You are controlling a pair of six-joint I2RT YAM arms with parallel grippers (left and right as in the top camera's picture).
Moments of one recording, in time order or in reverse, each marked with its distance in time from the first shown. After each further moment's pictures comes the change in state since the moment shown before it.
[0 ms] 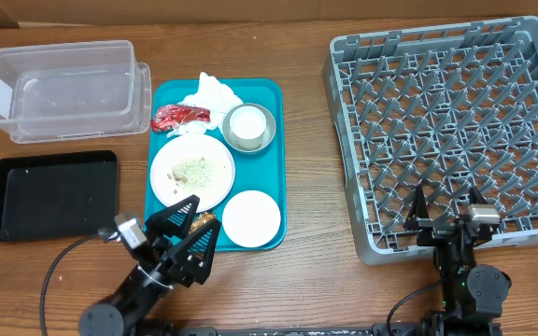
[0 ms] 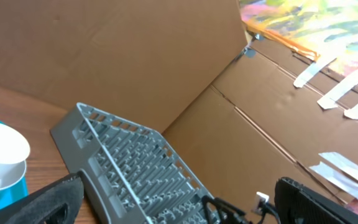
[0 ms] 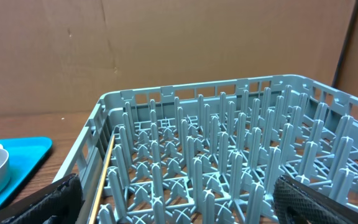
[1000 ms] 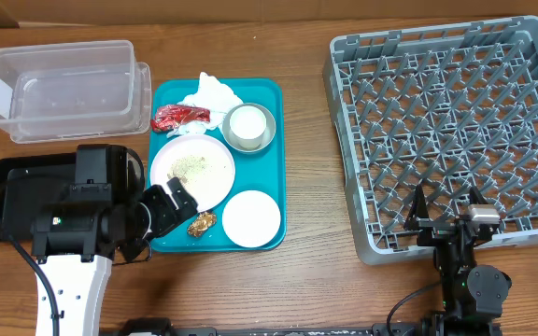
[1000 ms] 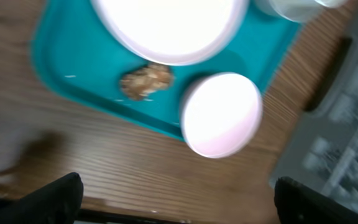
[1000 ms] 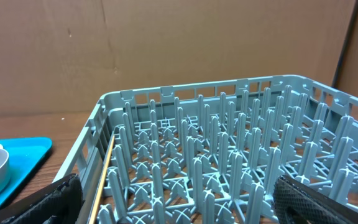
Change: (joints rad) left arm -0.001 1.033 0.943 -1.450 -0.435 0.387; right arm 0.000 -0.001 0.000 0.000 0.000 0.000
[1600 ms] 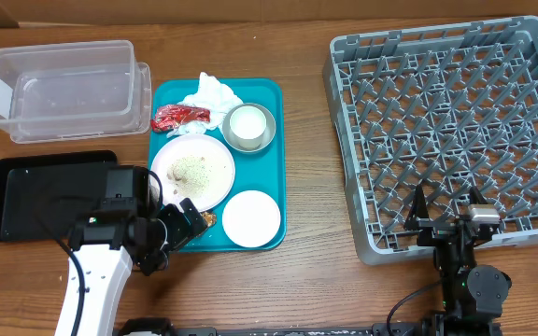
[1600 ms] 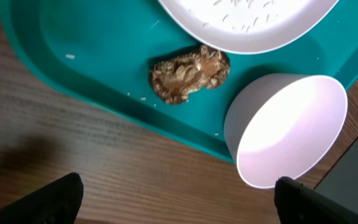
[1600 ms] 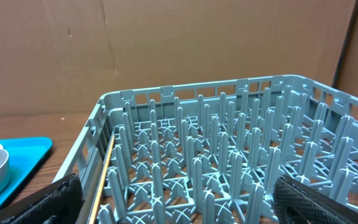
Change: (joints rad) left arm 0.000 0.028 -0.336 0.246 0.016 -0.037; right arm 0.000 0.000 0.000 0.000 0.000 0.000
